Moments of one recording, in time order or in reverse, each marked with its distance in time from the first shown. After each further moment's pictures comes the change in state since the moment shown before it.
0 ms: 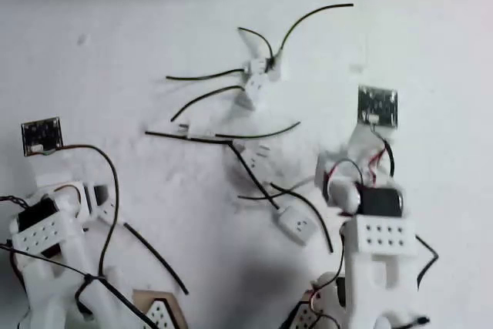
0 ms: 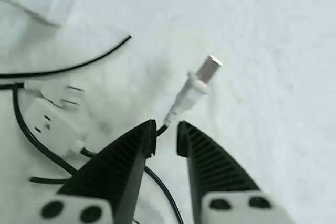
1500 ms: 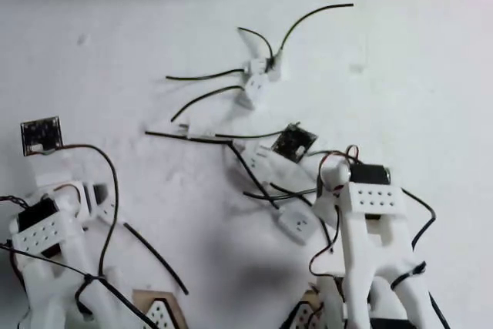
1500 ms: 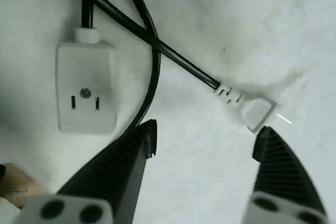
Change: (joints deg) left arm 0.0 0.0 0.0 -0.8 0.0; right arm -1.1 20.9 -2.8 7.4 60.3
